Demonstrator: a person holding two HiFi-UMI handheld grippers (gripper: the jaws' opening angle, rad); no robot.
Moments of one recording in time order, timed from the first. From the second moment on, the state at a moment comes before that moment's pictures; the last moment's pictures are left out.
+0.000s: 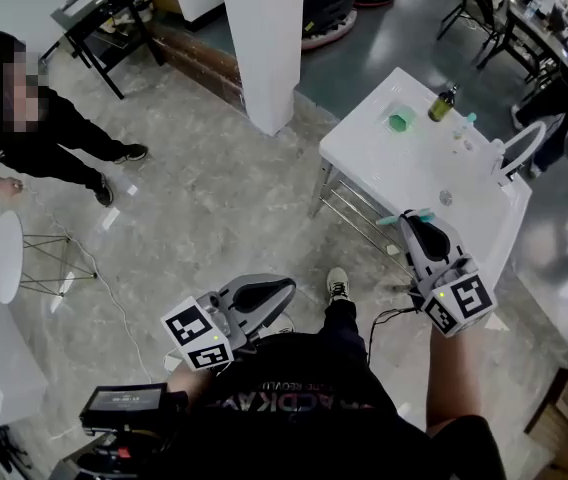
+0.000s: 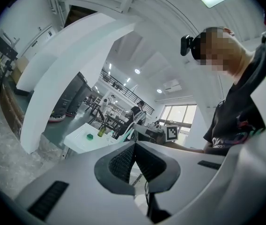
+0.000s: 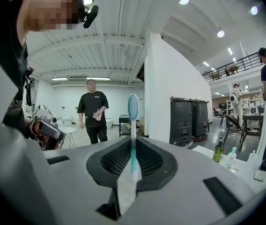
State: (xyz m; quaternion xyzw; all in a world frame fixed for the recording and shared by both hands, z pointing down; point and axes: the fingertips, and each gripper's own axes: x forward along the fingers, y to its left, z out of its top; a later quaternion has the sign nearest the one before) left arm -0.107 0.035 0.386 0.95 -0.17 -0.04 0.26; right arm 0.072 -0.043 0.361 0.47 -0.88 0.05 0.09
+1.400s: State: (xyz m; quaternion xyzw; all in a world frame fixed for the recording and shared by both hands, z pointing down) left arm -0.045 0.086 0.374 0.96 -0.09 -0.03 0.25; right arm 0.031 0.116 0.360 0.50 -0.86 0.13 0.00
